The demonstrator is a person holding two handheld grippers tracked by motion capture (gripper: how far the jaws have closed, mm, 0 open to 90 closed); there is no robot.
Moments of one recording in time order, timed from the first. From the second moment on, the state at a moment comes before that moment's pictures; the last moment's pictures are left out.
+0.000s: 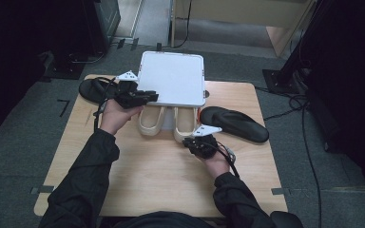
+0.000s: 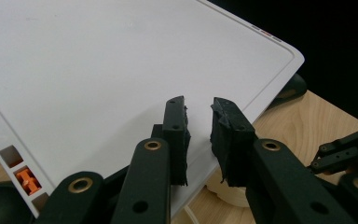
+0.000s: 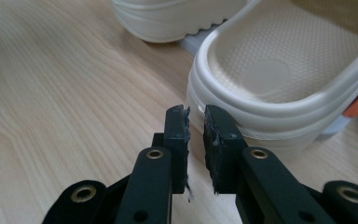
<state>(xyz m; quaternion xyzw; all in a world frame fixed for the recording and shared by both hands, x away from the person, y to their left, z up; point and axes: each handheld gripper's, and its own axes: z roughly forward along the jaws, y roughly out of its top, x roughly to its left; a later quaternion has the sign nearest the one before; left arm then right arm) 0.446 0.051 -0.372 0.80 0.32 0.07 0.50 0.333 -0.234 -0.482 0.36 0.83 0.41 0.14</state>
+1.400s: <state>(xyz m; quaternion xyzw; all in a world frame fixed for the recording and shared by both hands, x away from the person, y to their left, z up) 0.440 0.053 -0.365 0.81 0.33 0.07 0.49 0.332 -0.252 -0.474 0.37 0.81 0.43 0.11</state>
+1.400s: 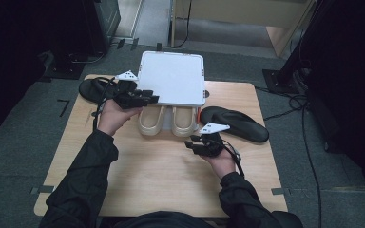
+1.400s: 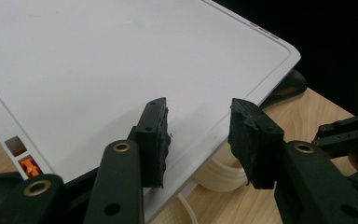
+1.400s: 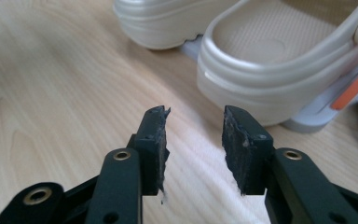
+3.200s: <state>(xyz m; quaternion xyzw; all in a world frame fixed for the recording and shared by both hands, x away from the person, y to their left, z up) 0.428 0.158 -0.414 0.77 0.43 0.10 0.45 0.347 -0.271 -0.469 0.35 0.81 0.46 0.08</state>
